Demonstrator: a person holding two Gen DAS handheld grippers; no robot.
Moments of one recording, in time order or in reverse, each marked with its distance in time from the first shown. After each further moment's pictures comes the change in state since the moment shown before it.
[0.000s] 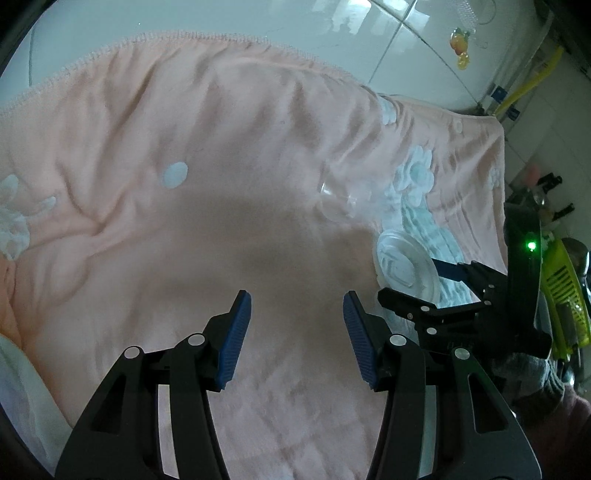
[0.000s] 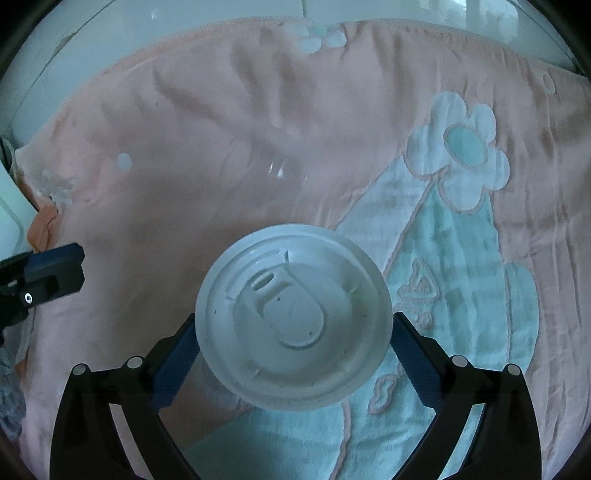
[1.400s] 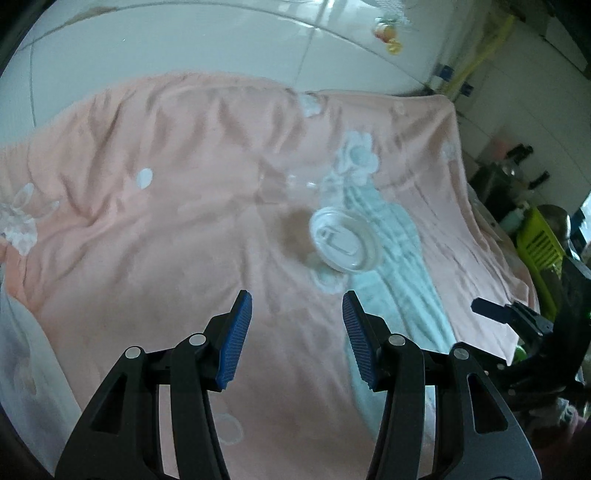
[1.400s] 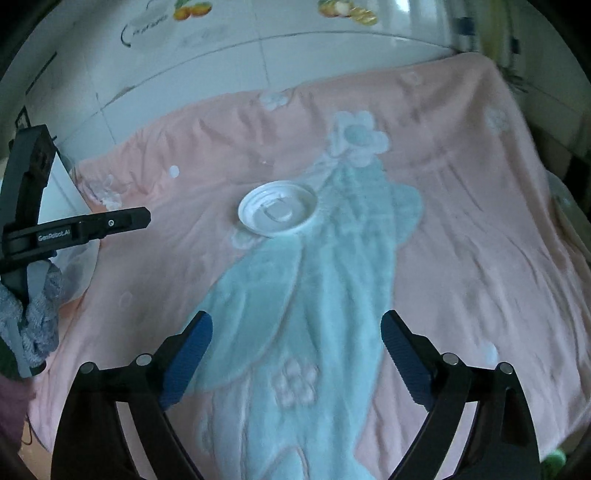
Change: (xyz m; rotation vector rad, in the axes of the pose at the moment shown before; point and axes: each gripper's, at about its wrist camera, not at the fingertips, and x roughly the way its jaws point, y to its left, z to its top) left arm -0.043 -0.050 -0.034 0.094 -0.019 -0.031; right arm -0.154 -0.018 -0.139 0.104 -0.163 -0.017
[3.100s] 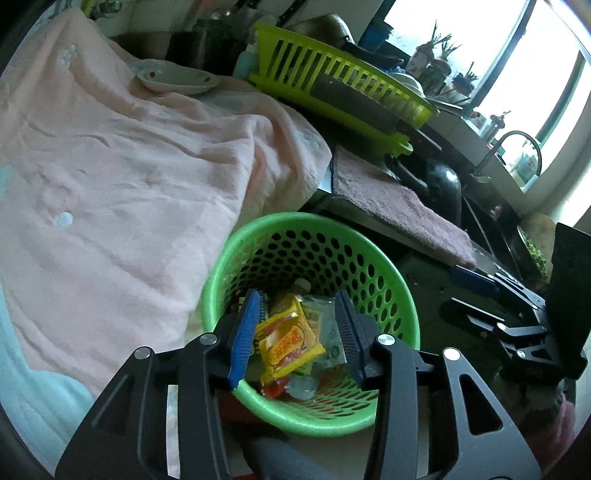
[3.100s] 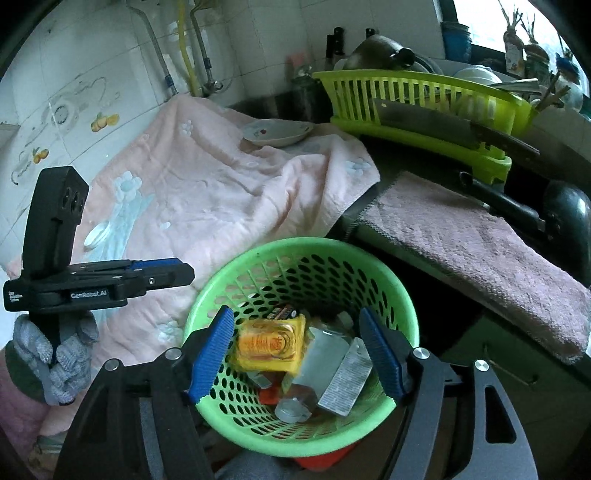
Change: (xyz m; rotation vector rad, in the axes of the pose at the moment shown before) left arm 0.037 -0.390 -0.173 0.554 0.298 -0.574; right arm -0.284 -0.159 -0.280 0.534 -0.174 -0.440
